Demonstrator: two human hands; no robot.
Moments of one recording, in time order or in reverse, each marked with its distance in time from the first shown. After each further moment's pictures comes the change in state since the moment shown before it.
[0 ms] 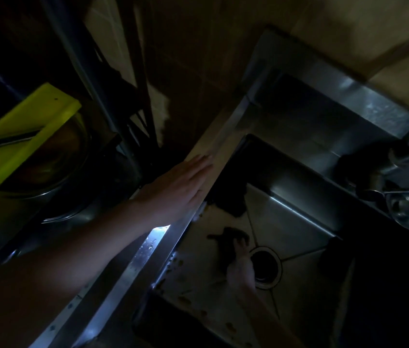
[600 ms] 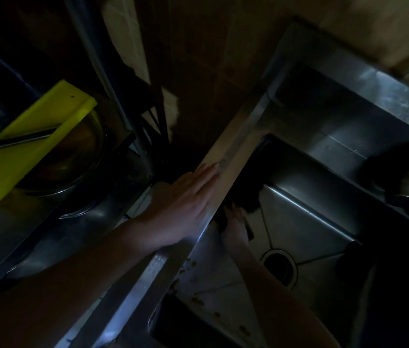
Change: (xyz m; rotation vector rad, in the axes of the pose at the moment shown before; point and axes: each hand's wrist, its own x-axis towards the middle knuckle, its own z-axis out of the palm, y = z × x) left_hand -0.029 -0.004 0.013 -0.137 -0.038 -0.100; right_hand 0.068 -0.070 0.009 -0.087 -0.004 -0.244
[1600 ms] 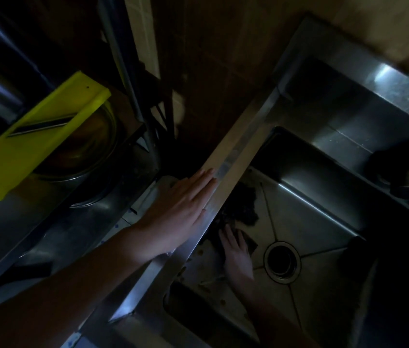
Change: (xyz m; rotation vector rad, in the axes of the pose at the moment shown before) left_hand -0.046 0.001 0.006 -0.024 0.036 -0.035; right_hand -0.083 0.024 0.038 -0.320 -0.113 -0.108
